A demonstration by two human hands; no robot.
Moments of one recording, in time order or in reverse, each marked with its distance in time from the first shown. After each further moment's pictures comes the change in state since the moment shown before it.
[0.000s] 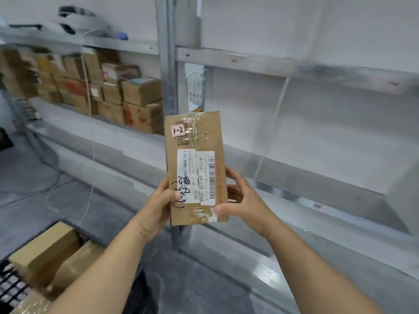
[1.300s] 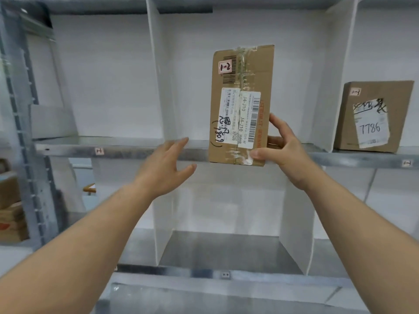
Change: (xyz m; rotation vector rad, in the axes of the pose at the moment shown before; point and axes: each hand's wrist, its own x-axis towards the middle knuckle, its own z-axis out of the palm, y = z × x) left_hand 0.166 0.168 0.279 1.233 0.013 0.808; right_hand -0.090 -0.161 -0.327 -0.275 0.700 -0.387
